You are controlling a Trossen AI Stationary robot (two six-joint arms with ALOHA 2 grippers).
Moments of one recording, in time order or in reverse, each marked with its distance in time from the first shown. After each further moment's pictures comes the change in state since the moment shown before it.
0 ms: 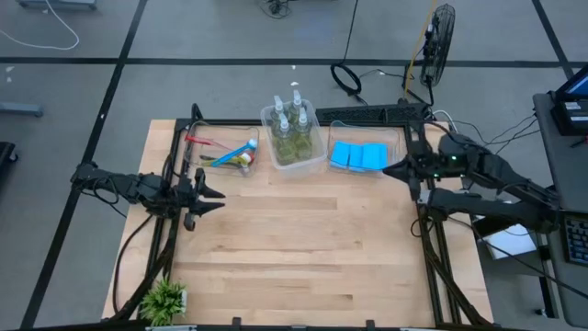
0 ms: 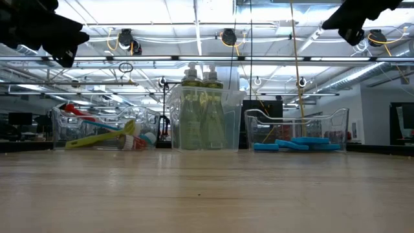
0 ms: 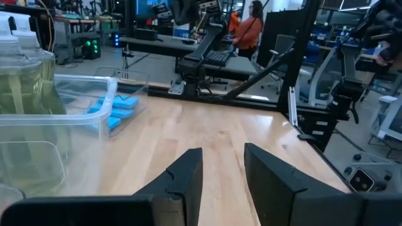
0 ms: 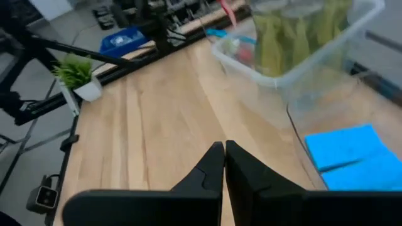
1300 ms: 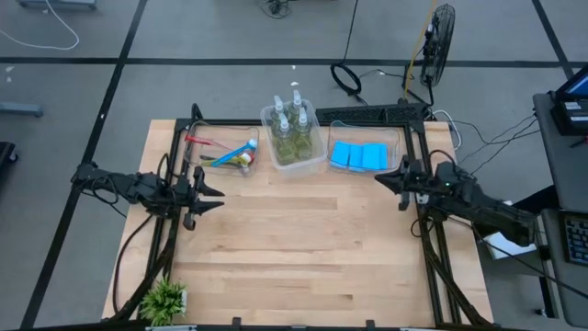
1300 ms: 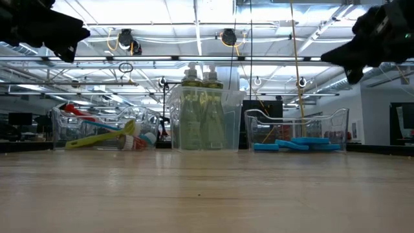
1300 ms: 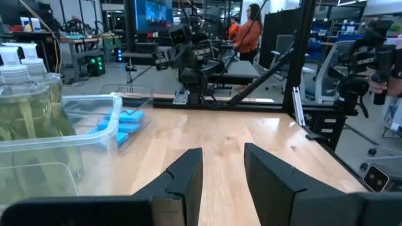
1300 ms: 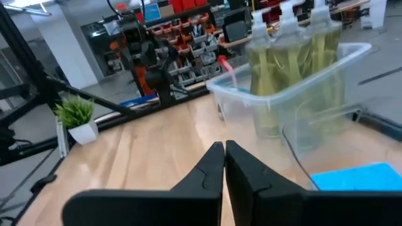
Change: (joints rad) left arm 0.002 -0.006 0.001 0.023 -0.007 0.098; right arm 0.008 -0.506 -0.611 0.478 0.055 0.012
